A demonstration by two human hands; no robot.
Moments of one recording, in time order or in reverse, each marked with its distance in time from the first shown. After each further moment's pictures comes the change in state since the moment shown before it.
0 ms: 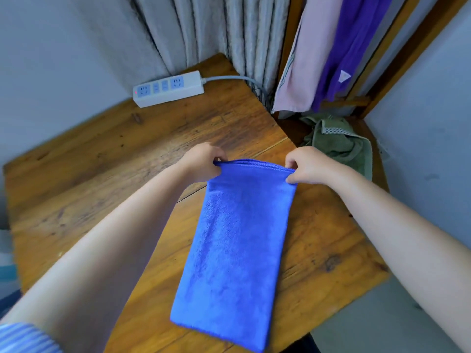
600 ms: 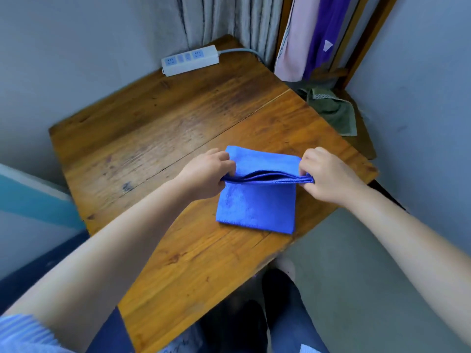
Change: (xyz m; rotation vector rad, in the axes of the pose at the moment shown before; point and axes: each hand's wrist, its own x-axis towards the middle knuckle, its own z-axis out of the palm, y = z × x) left_hand -0.226 -0.026 0.044 0.260 0.098 0.357; right_hand -0.201 -0.089 0.125 -0.217 0.481 -0.230
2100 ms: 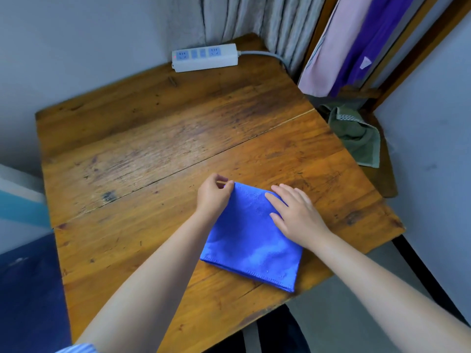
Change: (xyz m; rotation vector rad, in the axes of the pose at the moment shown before) left_hand 0.076 -0.012 0.082 -1.019 0.321 -0.977; right_hand 0.053 0.021 0.097 -0.128 0.121 -0.129
